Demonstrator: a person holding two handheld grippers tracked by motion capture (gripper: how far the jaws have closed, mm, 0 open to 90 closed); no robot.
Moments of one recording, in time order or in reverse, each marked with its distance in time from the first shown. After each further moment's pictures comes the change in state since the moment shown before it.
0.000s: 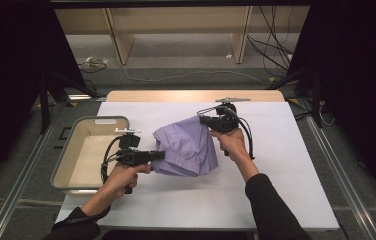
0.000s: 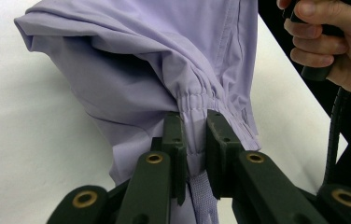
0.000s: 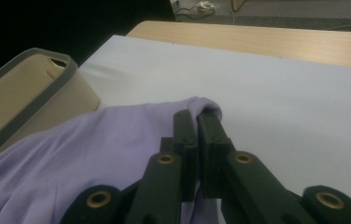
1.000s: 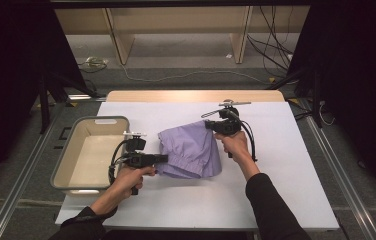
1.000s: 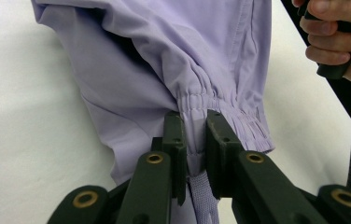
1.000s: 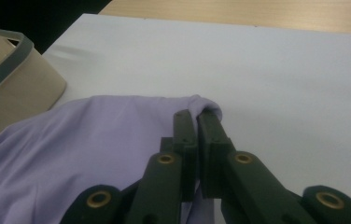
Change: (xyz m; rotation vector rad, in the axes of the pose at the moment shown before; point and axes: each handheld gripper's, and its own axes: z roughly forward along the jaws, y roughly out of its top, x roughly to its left) left arm 0.010 -0.009 0.026 0.033 0.033 -0.051; right arm -0.026 -0.015 0.015 0.068 -0.051 0.031
